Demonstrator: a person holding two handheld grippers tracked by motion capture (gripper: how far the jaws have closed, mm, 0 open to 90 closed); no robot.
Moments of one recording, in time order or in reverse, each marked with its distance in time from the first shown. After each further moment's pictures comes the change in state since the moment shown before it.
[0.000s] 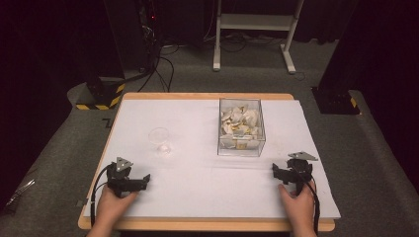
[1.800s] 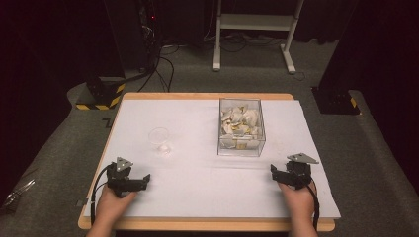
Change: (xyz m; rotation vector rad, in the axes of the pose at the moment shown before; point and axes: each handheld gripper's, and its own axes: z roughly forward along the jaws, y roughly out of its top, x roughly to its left) left arm 0.000 0.000 0.000 0.001 -0.002 -0.003; right arm 0.012 0.001 -0.020 -0.053 0.040 -0.032
